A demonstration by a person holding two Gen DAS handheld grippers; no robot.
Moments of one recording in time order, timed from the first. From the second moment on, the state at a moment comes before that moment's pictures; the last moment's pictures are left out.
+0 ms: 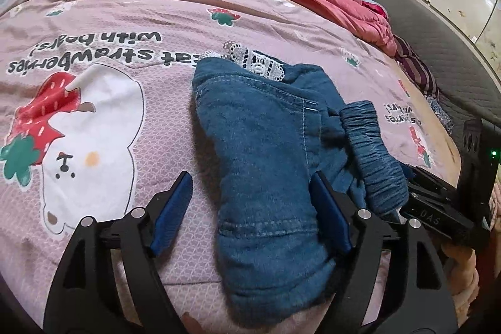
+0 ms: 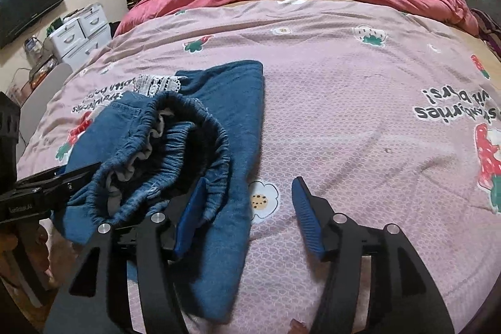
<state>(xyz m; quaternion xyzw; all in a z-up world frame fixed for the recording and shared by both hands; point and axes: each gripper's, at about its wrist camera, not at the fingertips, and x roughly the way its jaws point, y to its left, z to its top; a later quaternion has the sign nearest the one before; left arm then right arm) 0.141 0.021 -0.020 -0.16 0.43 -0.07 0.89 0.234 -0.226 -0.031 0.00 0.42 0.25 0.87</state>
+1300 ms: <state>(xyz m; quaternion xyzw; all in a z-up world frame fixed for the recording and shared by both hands) 0.052 0.012 0.042 -0.13 0.35 -0.06 0.93 0.130 -0.254 0.040 -0.01 0.29 0.23 0.93</state>
